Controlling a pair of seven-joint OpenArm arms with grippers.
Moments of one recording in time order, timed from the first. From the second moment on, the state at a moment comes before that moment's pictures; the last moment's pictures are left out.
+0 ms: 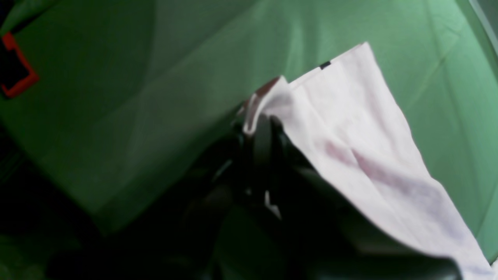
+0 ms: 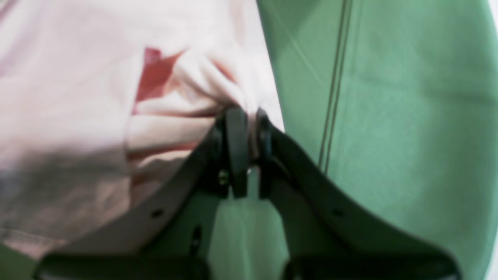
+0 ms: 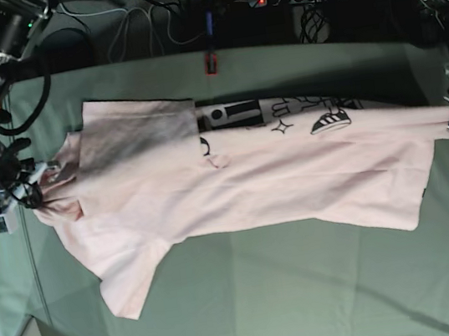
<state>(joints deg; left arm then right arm) 11.0 -13.2 -35.1 90.5 -36.6 6.5 36.4 -0.2 4.1 39.4 83.8 -2.0 40.1 -38.9</state>
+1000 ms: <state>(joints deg) 10.6 -12.1 -35.1 90.5 -36.4 6.5 36.1 -15.9 -8.7 42.7 96.0 -1.9 39.9 -39.1</state>
